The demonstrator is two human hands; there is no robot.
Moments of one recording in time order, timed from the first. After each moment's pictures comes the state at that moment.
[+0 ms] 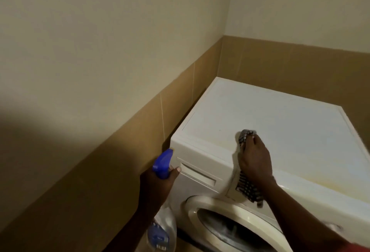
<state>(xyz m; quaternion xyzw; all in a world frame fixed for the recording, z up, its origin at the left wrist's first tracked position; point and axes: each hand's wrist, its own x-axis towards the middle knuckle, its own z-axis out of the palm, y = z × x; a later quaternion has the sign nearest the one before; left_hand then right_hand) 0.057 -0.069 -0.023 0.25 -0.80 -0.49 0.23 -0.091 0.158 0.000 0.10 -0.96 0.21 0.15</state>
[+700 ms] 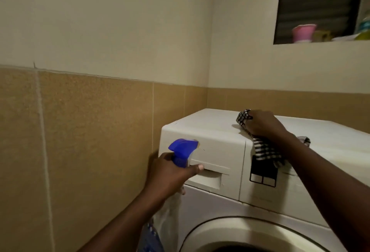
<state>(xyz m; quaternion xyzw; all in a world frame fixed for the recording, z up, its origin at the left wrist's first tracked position) 0.011 -0.058 -0.107 0.04 -0.80 -0.56 0.21 -0.144 0.162 -0.008 0.10 -0.95 0.18 0.21</state>
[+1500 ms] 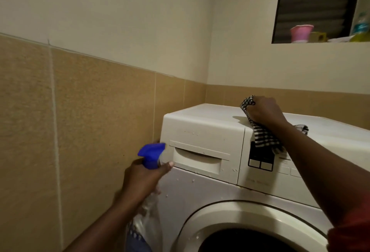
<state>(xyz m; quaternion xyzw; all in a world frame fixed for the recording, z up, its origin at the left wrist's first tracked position) 0.028 -0.095 -0.159 0.16 -0.76 -0.58 0.25 -0.124 0.162 -0.008 0.06 -0.93 0.22 0.30</state>
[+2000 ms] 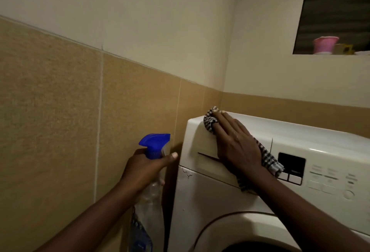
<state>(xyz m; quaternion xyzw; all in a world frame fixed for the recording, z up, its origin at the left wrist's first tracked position) 0.050 -0.144 -0.138 0.11 -0.74 -0.61 0.26 -0.071 0.063 -0.093 0.34 -0.80 0.01 0.50</state>
